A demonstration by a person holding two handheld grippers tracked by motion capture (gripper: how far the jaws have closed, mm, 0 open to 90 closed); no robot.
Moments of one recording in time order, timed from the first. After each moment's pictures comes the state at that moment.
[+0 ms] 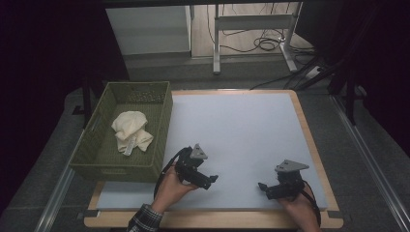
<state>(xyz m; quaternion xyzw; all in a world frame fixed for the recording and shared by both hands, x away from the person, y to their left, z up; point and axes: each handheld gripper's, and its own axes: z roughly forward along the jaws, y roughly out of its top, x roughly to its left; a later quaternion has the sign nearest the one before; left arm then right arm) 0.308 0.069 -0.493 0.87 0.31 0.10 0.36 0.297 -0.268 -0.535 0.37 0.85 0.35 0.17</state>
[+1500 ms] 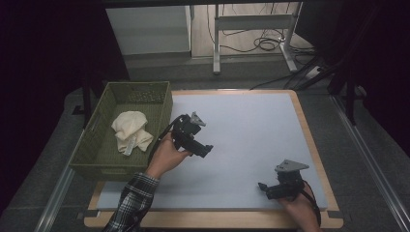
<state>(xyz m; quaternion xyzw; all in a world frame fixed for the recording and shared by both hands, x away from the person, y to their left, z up) 0.371 0.086 -0.424 0.88 0.33 0.14 0.32 0.298 -0.268 -0.535 0.36 0.85 0.35 0.17</state>
